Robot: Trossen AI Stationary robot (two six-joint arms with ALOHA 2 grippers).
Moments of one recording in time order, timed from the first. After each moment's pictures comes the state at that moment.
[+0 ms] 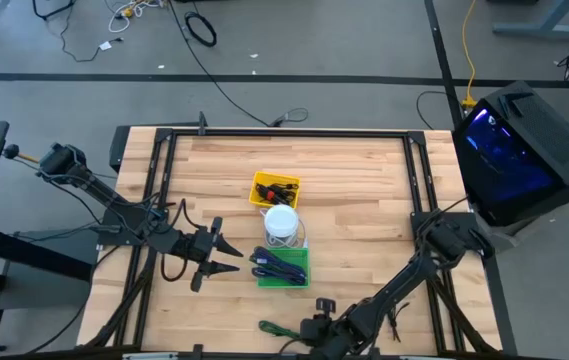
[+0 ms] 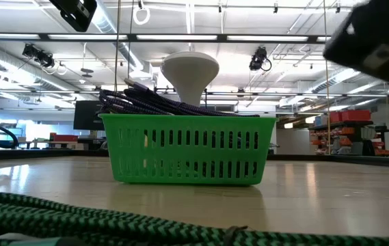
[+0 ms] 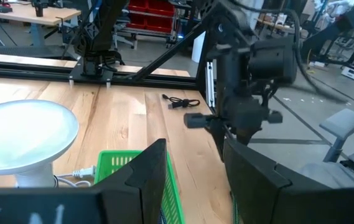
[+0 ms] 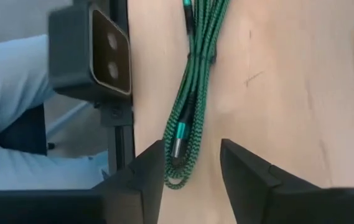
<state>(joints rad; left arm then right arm) -0.58 1.03 0.50 0.39 -0.36 -0.24 0.75 2.17 1.60 -0.56 0.20 0.81</state>
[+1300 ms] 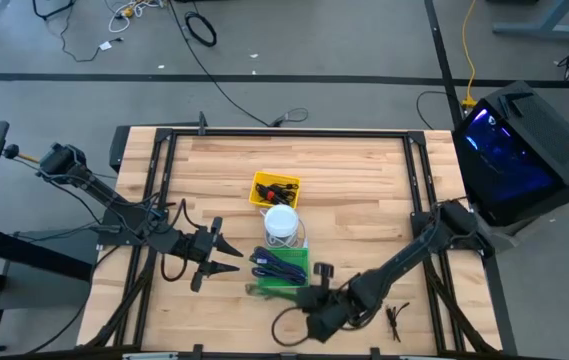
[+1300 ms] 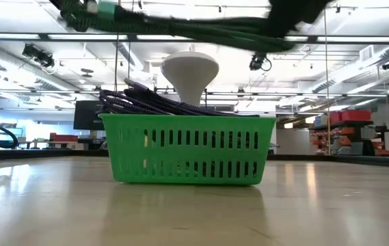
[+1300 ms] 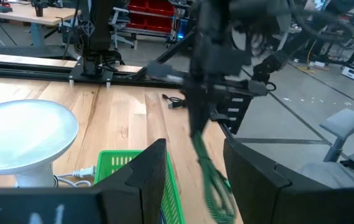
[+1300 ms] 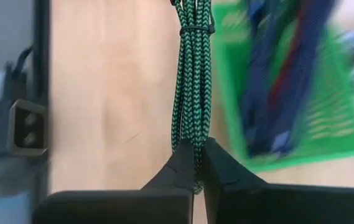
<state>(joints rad) -0.58 1.03 0.50 0.39 -0.36 -0.24 0.63 1.98 1.60 -0.75 0.39 0.65</state>
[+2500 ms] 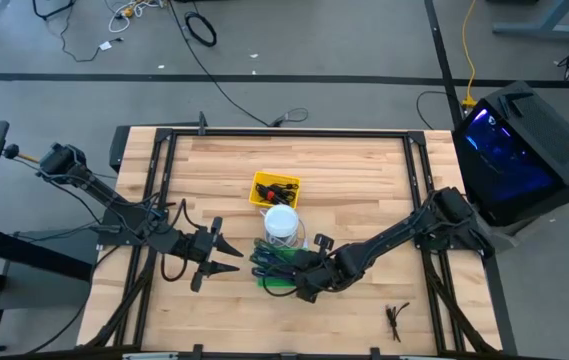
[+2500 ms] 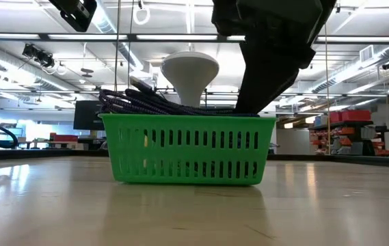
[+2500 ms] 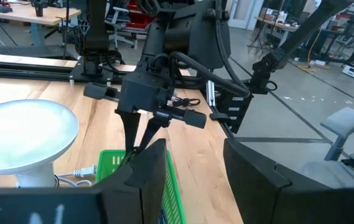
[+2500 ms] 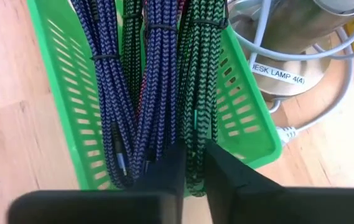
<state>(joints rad) -0.58 1.03 0.50 0.38 -0.36 -0.24 0.45 1.94 1.38 -0.63 0.38 0.69</state>
